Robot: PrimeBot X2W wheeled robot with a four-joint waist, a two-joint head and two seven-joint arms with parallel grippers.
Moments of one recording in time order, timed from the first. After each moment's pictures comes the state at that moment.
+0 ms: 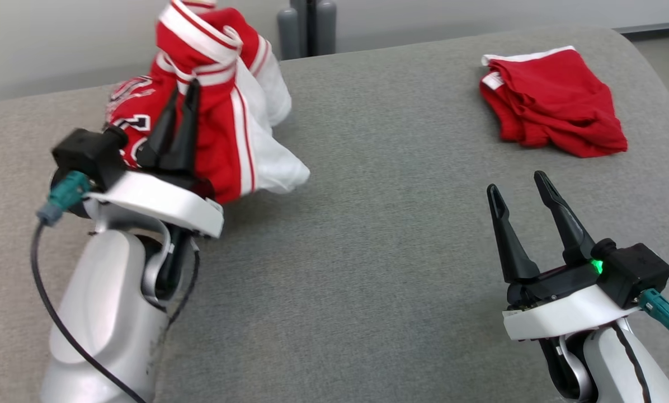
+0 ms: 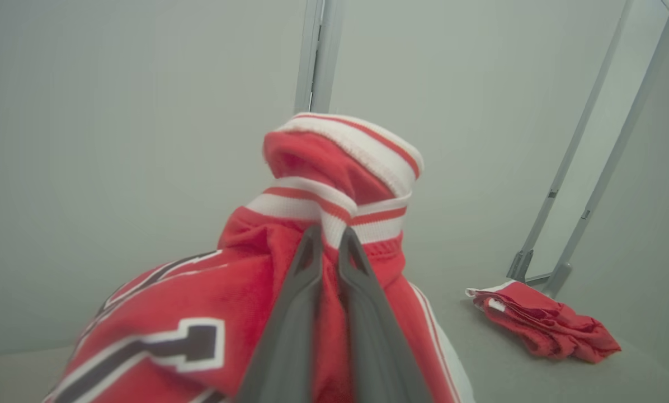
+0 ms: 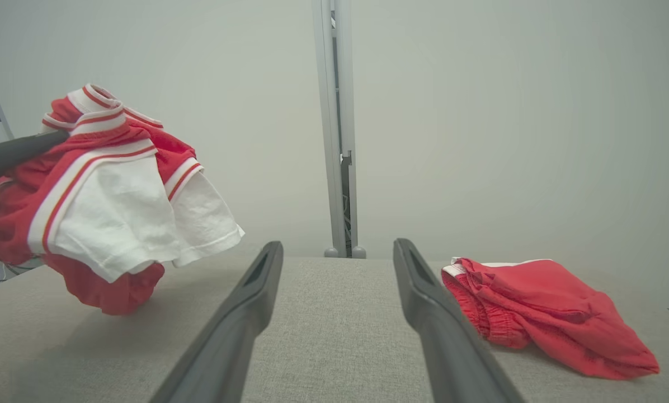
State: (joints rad) left arm -0.57 0.11 -0.15 0.32 -0.40 -0.12 -0.13; right arm -0.24 -0.15 0.26 0.07 0.29 0.13 -0.26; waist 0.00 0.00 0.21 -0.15
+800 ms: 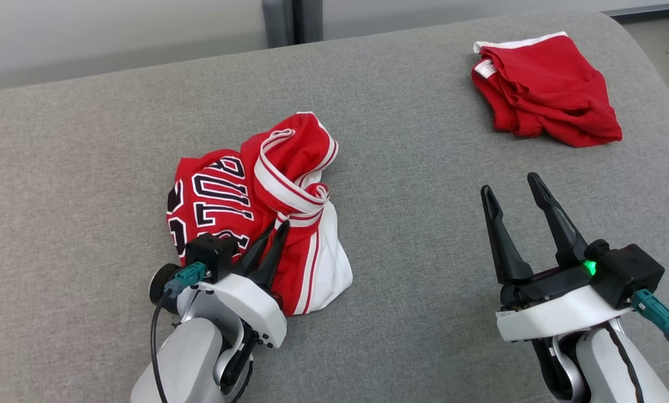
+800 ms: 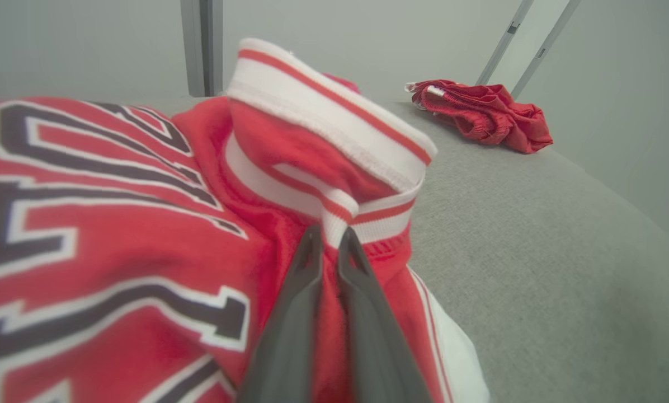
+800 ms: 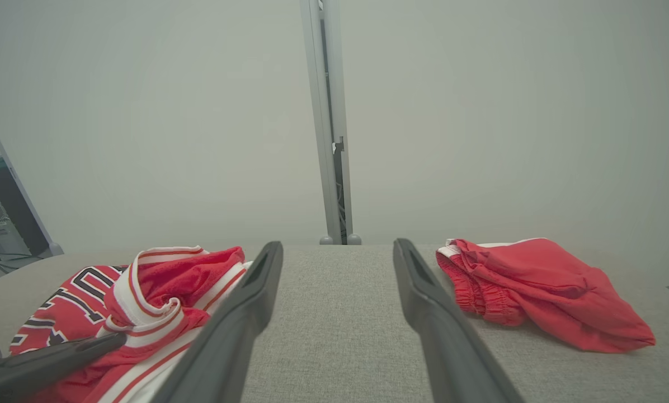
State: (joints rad) left arm -0.42 0.07 -0.44 0.56 -0.43 -0.13 -0.18; right arm -0.24 -0.13 0.26 0.08 0.29 0.13 -0.26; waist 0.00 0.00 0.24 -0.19
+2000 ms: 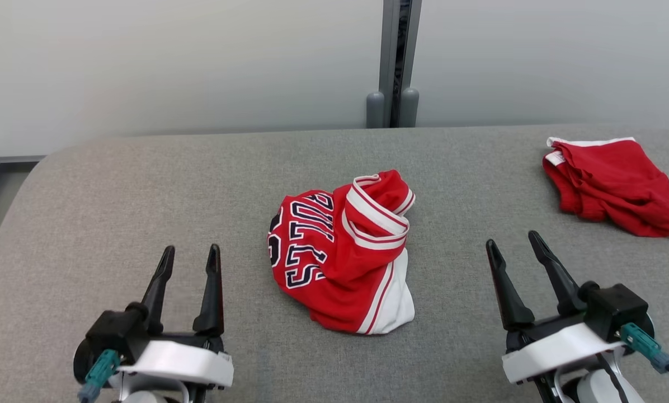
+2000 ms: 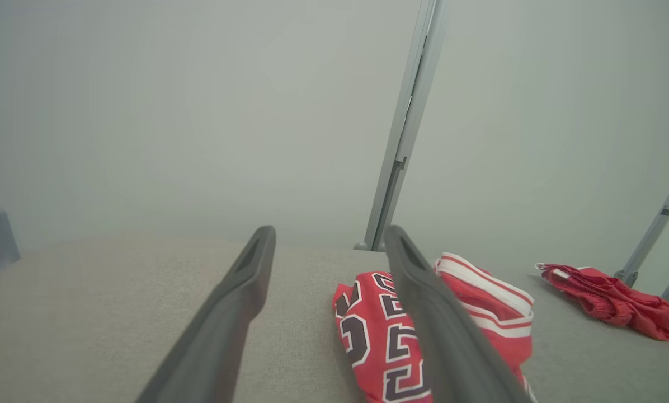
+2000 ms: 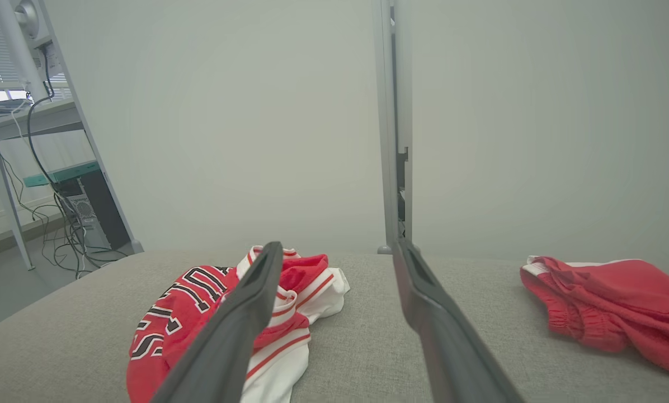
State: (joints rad) left arm -0.08 0.07 -0.16 0.16 -0.35 0.00 -0.26; right arm -0.15 -0.13 0.25 0.19 0.31 0.13 -0.26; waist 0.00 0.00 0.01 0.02
